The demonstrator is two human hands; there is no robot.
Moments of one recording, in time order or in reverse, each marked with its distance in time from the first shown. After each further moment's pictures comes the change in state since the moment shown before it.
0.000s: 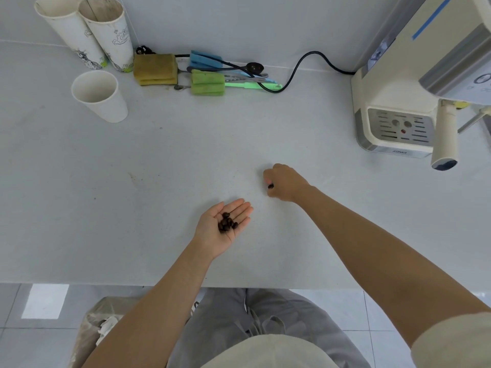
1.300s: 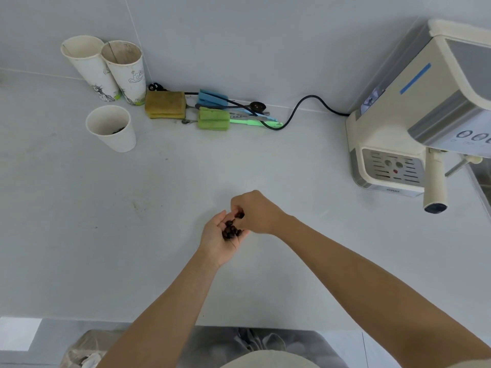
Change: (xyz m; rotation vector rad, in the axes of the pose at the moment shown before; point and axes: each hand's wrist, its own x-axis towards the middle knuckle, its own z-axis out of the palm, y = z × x) left_hand 0.016 0.025 0.034 -0.196 0.000 0.127; right_hand -0.007 -0.069 -0.027 0.197 0.038 -0.291
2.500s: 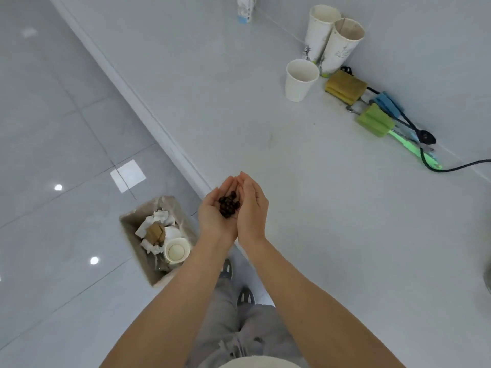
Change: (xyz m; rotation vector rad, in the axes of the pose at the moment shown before) left_hand -0.152 -0.033 -0.090 -0.653 0.160 0.861; right_hand -0.079 -0.142 0.147 1.328 0.002 0.053
